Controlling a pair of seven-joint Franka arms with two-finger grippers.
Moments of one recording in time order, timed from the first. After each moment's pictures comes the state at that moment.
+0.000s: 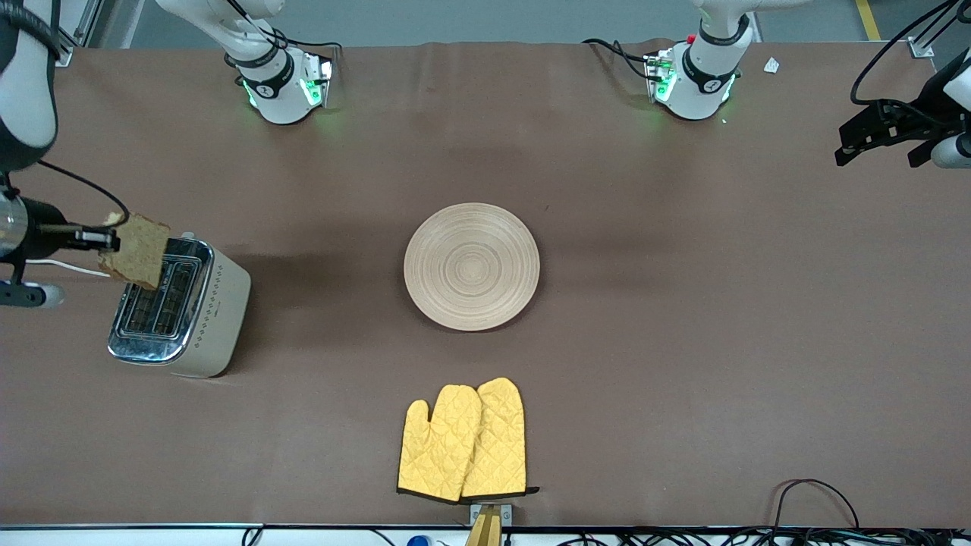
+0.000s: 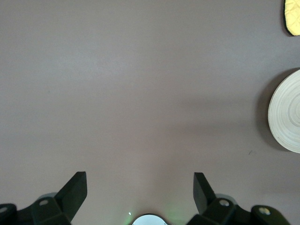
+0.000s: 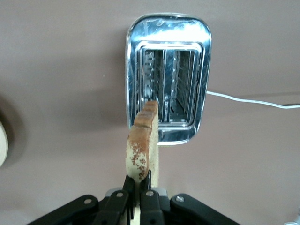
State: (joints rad) left arm 0.02 -0.08 -0.08 -1.55 -0.01 1.45 -0.01; right arm -0.01 0.29 0.03 -1.26 -0.09 1.28 0.05
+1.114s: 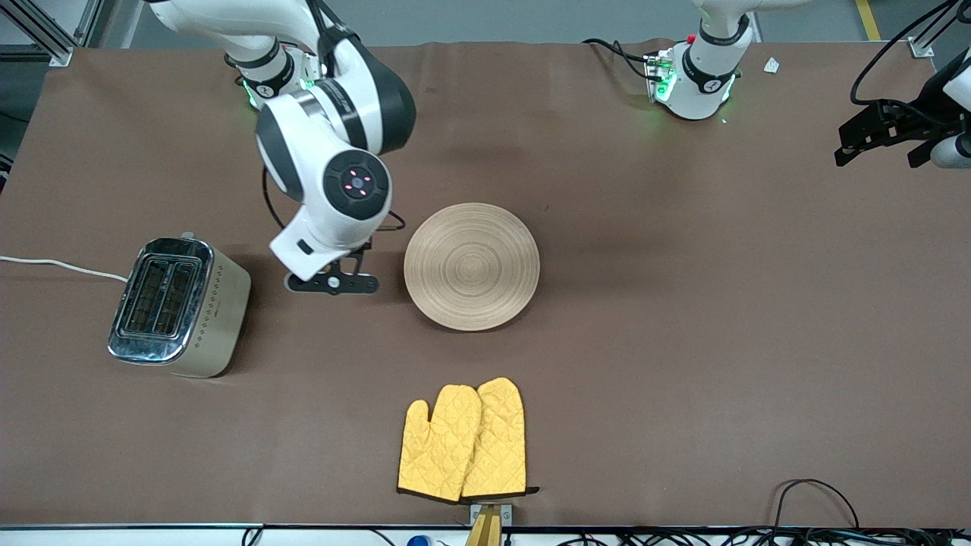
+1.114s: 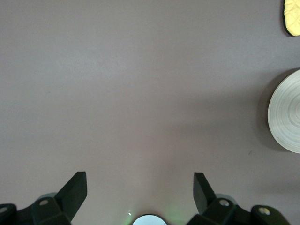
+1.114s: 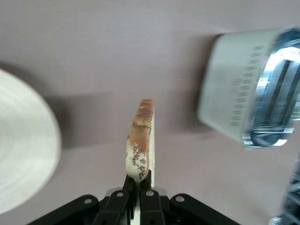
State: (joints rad) left arm 0.02 -0.08 -0.08 -1.55 -0.01 1.45 -0.01; right arm 0.55 0.53 0.03 -1.25 -0.19 1.41 0.57
